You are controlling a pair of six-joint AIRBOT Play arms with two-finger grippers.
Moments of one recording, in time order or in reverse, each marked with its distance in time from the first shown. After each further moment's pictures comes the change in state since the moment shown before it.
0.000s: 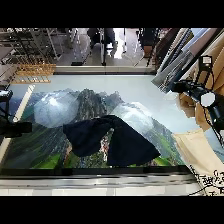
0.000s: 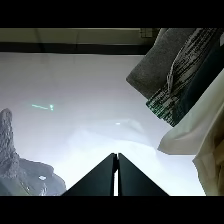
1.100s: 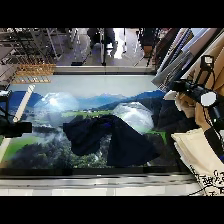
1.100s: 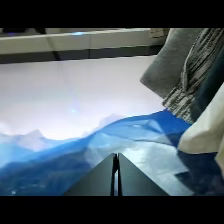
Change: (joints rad) left arm 0.000 0.000 0.000 0.001 0.001 0.001; right arm 0.000 0.000 0.000 0.100 0.002 0.031
